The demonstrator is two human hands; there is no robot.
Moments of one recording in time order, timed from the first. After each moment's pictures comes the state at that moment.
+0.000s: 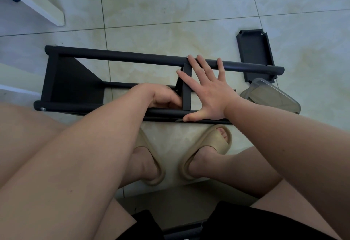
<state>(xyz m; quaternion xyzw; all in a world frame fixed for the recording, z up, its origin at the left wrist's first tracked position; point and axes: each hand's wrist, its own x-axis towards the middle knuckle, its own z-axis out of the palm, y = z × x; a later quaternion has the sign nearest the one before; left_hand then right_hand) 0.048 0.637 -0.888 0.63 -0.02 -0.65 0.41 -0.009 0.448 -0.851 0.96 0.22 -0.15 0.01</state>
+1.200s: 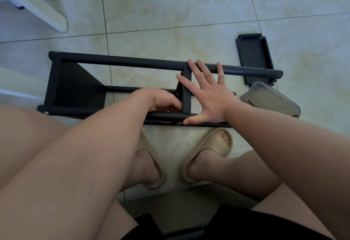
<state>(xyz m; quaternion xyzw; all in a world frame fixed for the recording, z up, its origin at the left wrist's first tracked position) 0.049 0.638 -0.890 0.62 0.01 -0.68 0.40 -0.009 0.447 -0.852 0.96 0.22 -0.14 0.01</state>
